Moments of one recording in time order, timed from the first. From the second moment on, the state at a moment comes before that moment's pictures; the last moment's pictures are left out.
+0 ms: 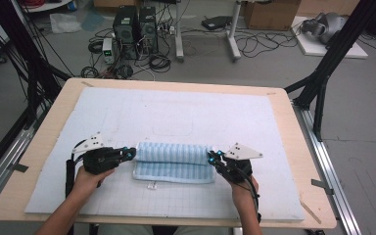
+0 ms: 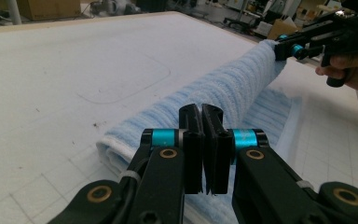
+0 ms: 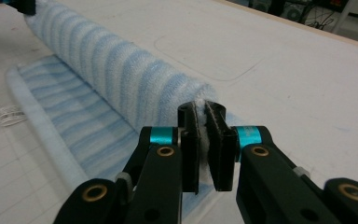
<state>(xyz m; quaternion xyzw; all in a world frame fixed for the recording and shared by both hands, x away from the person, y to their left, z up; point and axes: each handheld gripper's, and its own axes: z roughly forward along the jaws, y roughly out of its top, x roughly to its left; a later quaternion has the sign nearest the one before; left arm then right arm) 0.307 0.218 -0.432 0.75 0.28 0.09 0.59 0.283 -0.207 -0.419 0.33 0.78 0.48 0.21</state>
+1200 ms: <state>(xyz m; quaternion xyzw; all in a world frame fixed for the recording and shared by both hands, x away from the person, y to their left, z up) 0.304 0.208 -0.438 0.76 0.30 0.07 0.57 0.270 -0.195 -0.425 0.35 0.80 0.44 0.22</state>
